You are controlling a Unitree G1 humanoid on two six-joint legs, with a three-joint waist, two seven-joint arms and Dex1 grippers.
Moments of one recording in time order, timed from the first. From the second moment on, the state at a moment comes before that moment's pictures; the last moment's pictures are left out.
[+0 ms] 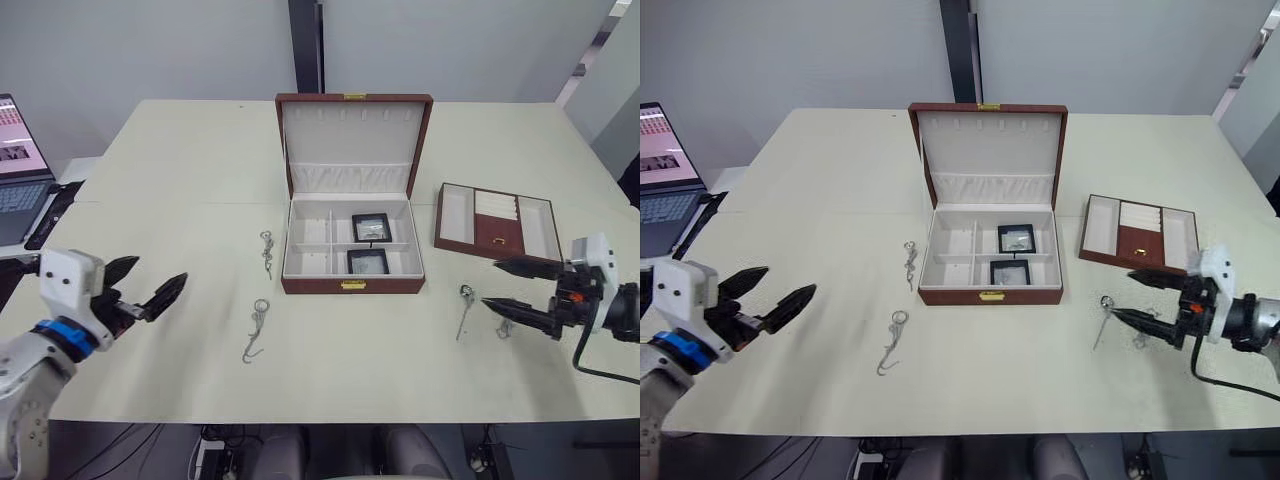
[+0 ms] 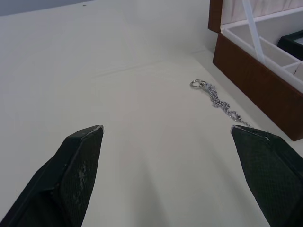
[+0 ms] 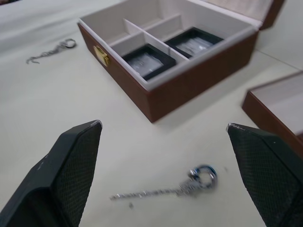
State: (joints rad) left arm 0.17 0.60 0.58 -0.48 -0.51 0.59 -0.63; right arm -0.06 -0.89 -0.29 -0.23 0.62 0.48 1.19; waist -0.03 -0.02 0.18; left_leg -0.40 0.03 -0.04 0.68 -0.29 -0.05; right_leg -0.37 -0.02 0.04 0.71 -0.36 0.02
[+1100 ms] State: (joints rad) left arm 0.34 0.32 0.12 -0.46 -0.27 0.33 -0.43; right arm -0.09 -0.86 -0.12 -0.43 0.62 0.48 1.15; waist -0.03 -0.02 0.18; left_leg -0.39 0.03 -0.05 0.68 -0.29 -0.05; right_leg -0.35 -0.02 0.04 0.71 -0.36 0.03
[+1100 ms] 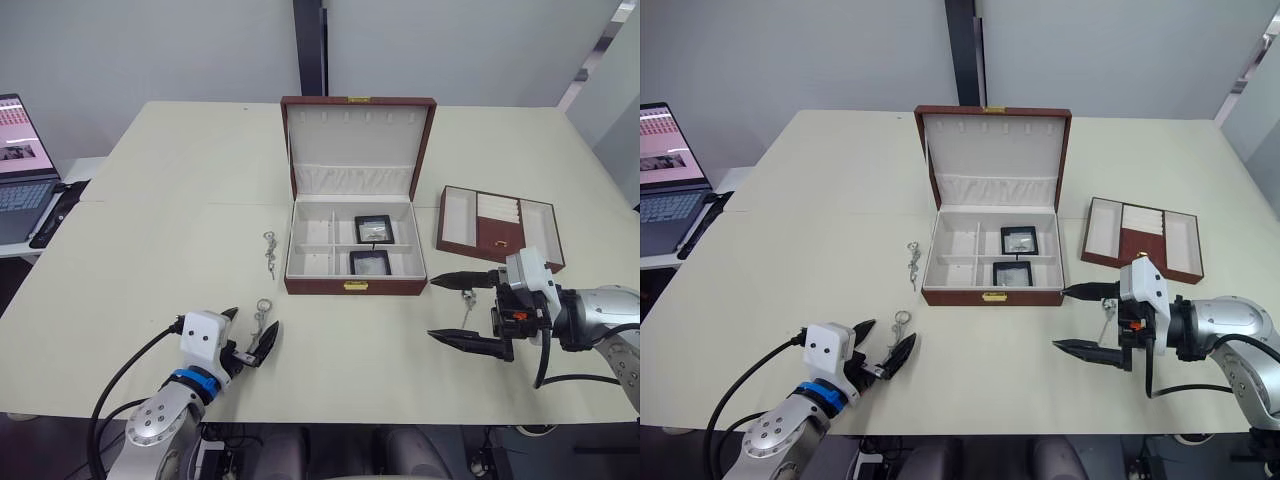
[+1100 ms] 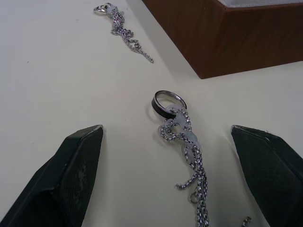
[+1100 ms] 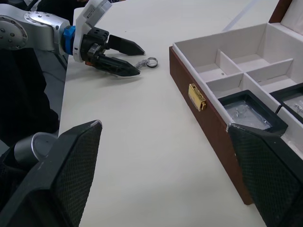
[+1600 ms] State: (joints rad) left arm 0.34 0.34 0.12 -0.42 -0.27 0.29 -0.46; right arm -0.09 -0.85 -0.12 -0.42 0.62 0.47 1.15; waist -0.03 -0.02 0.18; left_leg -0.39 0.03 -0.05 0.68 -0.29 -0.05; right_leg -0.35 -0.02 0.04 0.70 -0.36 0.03
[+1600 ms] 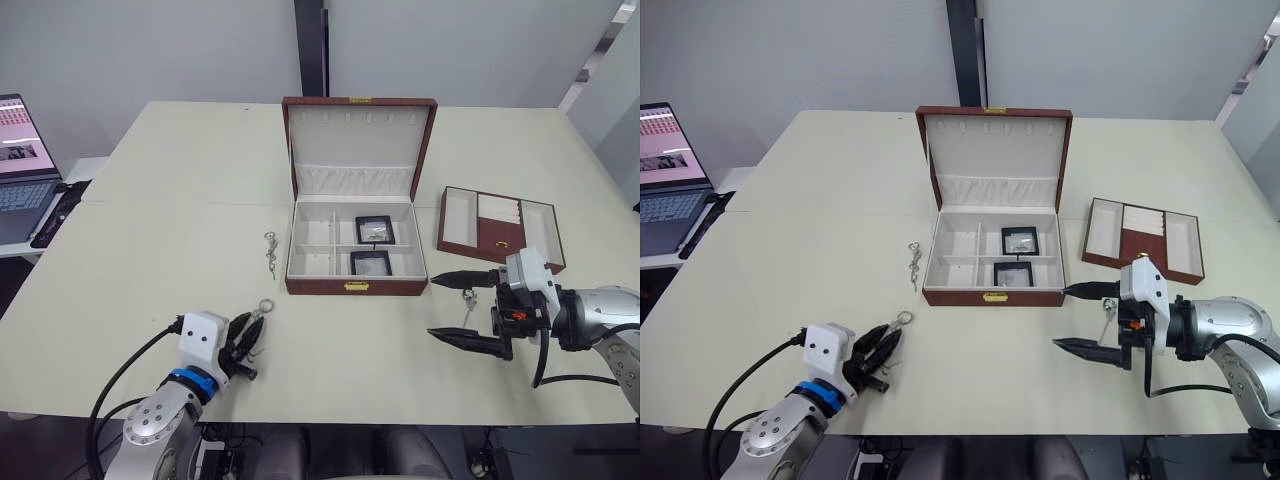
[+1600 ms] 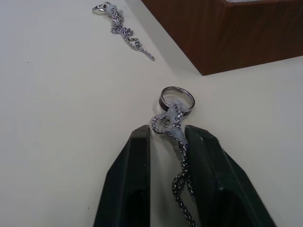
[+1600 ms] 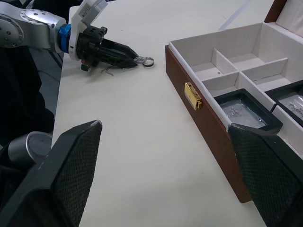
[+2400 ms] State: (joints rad) left arm 0.24 0.34 0.19 -0.53 -0.43 0.36 -0.44; right arm -0.13 -0.84 -0.12 -0.41 0.61 0.47 1.13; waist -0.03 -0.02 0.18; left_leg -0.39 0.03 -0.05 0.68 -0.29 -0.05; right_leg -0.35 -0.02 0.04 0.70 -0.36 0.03
